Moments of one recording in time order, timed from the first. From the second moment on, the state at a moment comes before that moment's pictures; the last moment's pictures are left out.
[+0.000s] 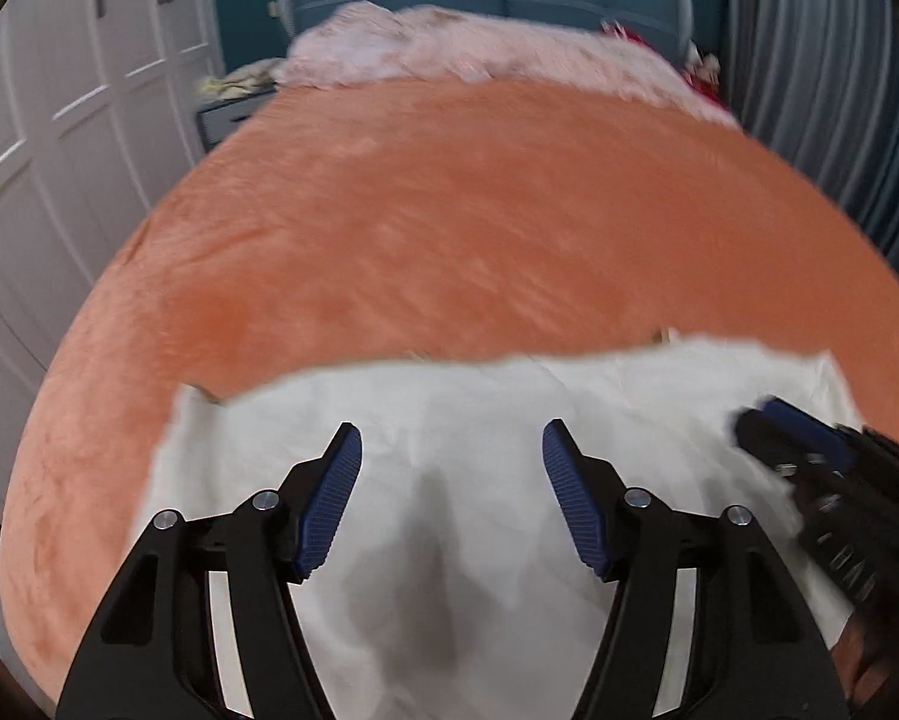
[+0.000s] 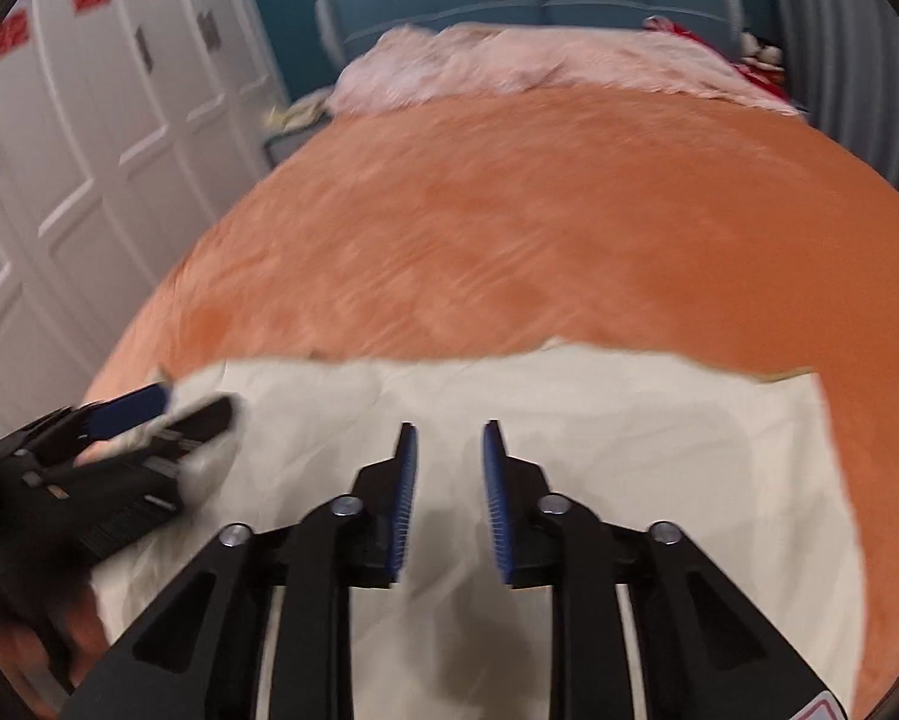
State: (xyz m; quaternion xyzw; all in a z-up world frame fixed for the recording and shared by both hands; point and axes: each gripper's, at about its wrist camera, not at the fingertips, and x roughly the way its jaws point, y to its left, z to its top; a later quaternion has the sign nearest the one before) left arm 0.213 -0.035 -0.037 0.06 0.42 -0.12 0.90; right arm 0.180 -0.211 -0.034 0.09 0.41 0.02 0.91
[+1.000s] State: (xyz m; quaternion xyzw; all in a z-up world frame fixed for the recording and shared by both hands) left arm 0.197 0.014 -0.074 0.00 0.40 -0.06 0.91; right arm 0.152 -0.253 -0.067 0.15 0.38 -0.07 0.91
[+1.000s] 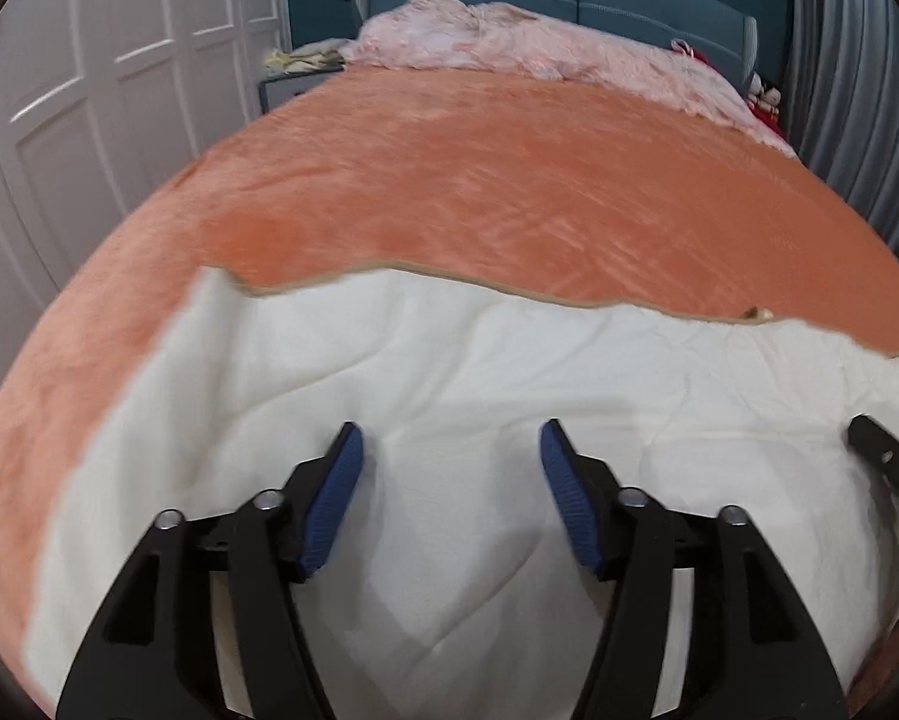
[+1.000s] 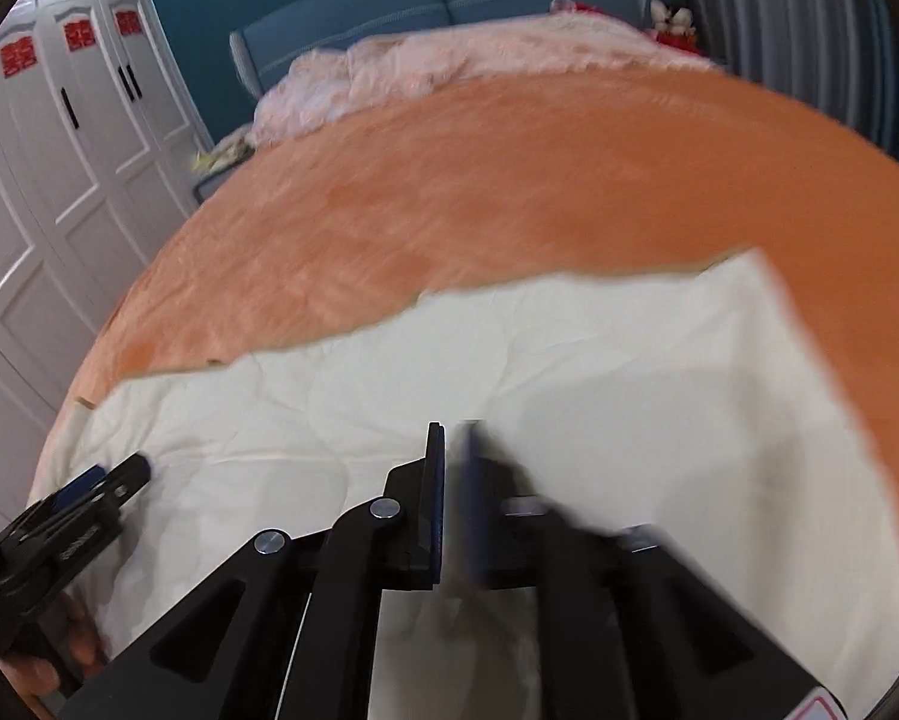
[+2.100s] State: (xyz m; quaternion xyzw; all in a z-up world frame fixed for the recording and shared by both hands) left arm 0.116 -0.019 -0.104 0.07 0.44 -0.06 0.89; right arm 0.101 -0.162 -0.105 0.06 0.48 -0.02 0.88
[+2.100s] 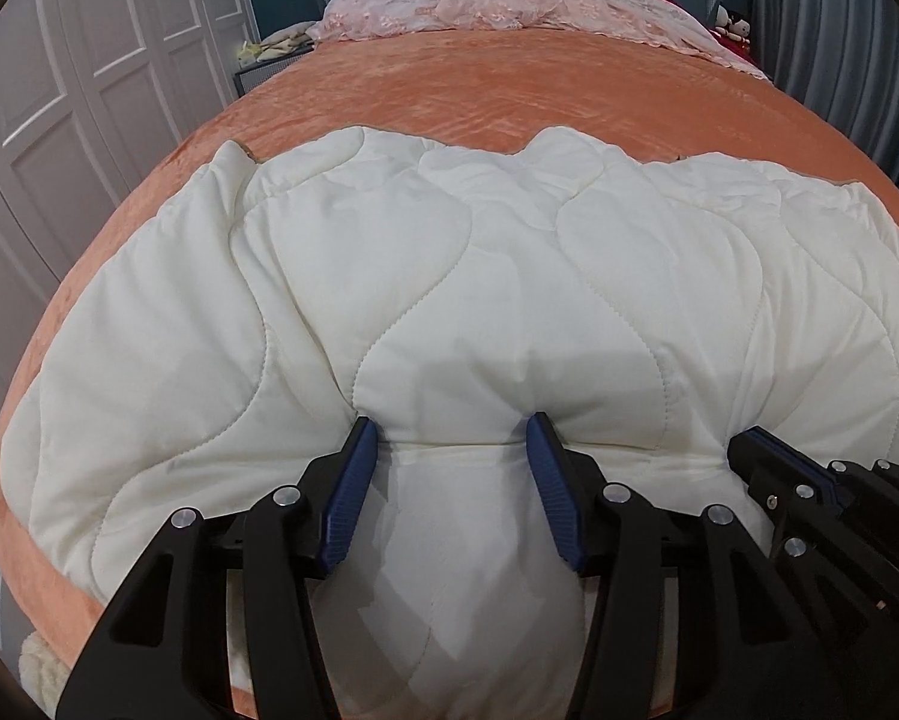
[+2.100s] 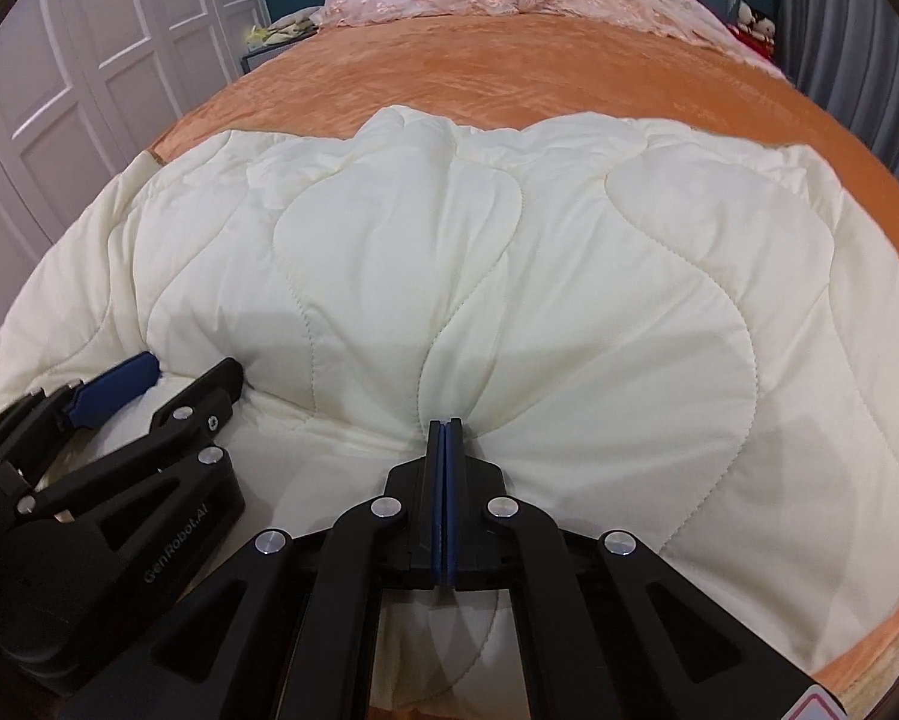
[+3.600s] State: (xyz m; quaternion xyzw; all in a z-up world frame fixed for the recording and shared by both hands) left arm 0.075 0.175 -0.004 -0.30 0.41 -0.13 0.85; right arm 0.051 -0.126 -0.042 0.15 0.50 0.09 0.85
